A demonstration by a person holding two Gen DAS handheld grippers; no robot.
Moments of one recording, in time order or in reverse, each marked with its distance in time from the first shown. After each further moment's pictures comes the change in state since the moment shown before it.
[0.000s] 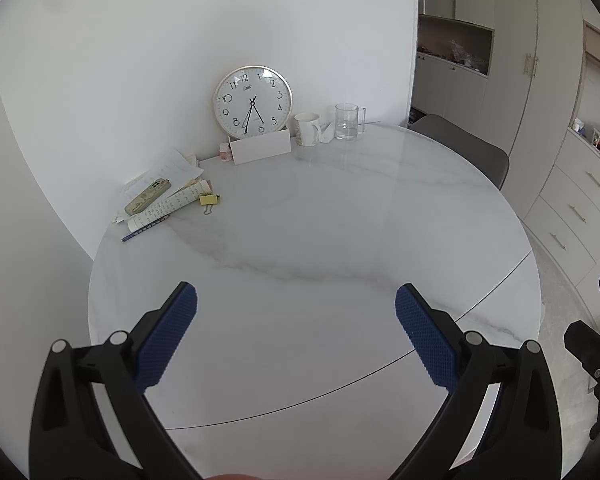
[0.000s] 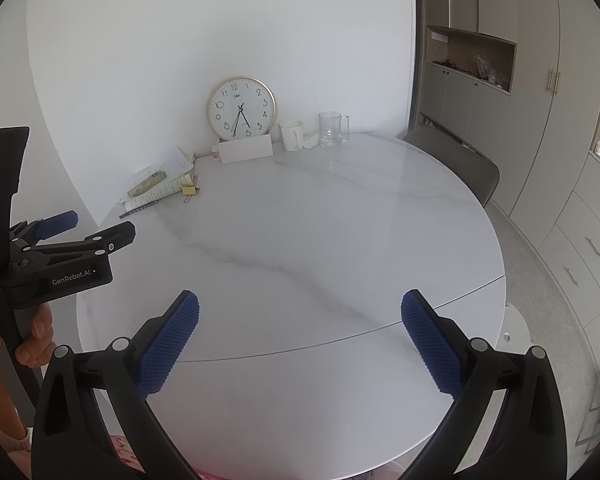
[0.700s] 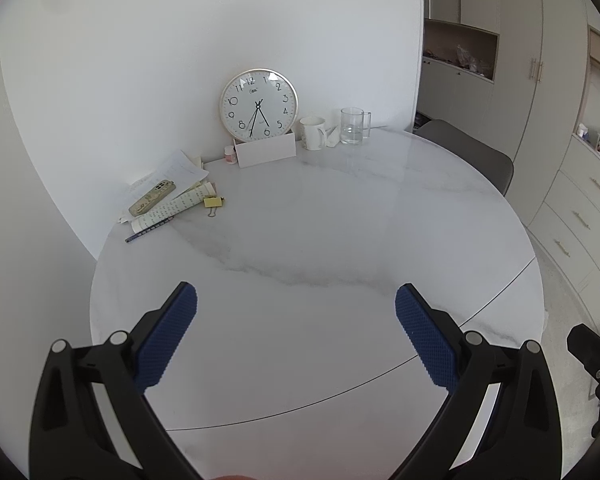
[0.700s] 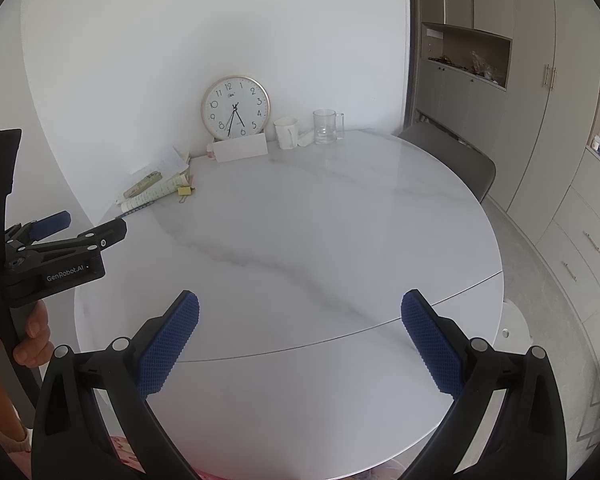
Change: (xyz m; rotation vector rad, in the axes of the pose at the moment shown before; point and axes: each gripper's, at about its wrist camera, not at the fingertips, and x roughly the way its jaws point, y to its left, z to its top) left arm 0.000 0.003 -0.001 -0.013 -0.013 0.013; right arm 0.000 -0.007 -0.003 0.015 0.006 -0.010
